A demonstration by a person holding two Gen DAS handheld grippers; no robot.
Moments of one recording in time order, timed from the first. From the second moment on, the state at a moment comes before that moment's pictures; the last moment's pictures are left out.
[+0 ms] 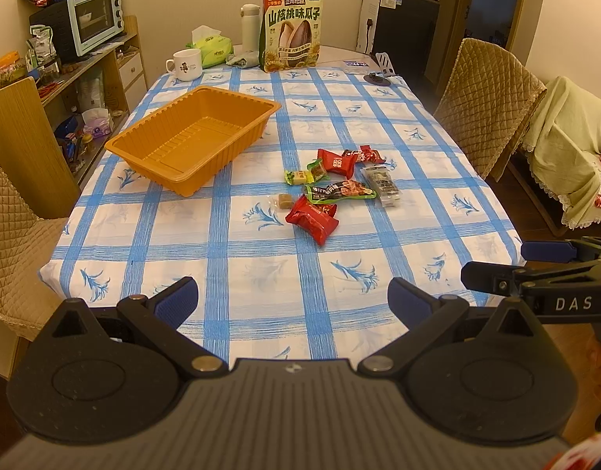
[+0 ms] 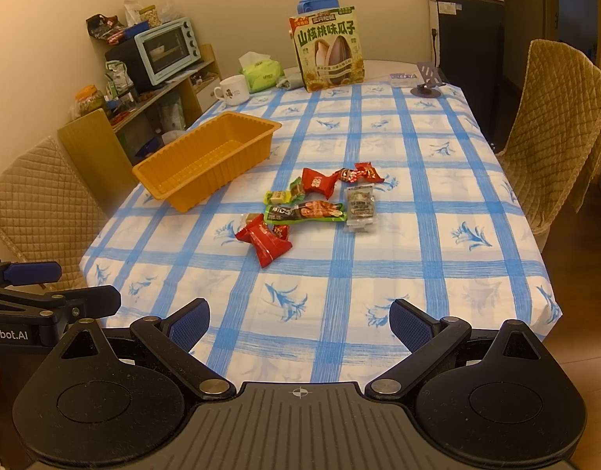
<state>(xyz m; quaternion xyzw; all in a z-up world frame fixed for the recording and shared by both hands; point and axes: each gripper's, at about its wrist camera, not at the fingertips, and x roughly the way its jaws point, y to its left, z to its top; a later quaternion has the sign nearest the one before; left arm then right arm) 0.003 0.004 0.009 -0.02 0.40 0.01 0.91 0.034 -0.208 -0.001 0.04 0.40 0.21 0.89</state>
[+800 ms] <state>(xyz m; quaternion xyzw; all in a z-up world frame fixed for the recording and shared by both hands) 0.037 0.019 -0.028 0.00 0.41 -0.02 0.91 0.066 -0.216 -0.033 0.07 0.39 0.21 0.89</state>
